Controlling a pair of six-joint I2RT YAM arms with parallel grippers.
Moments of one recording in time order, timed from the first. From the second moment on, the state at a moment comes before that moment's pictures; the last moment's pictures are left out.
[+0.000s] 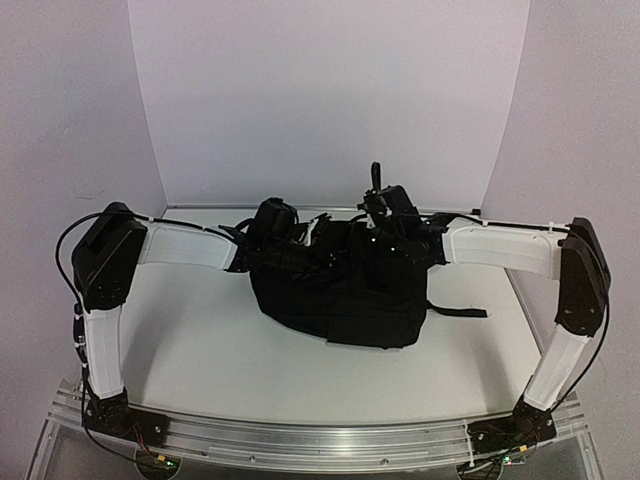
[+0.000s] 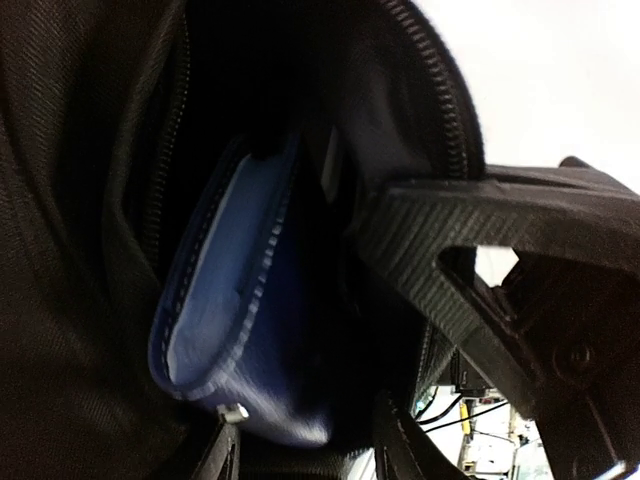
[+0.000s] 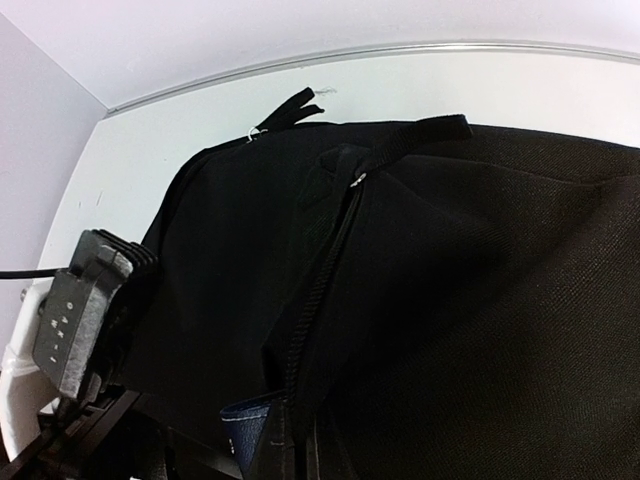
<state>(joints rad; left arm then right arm) -0.79 2.01 1.37 0.13 0.63 -0.82 0.78 1.78 1.36 -0.23 0.23 0.62</state>
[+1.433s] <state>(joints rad) -0.77 2.19 1.58 0.15 0.71 -0.84 0.77 1.75 1.31 -0.17 0.17 0.63</state>
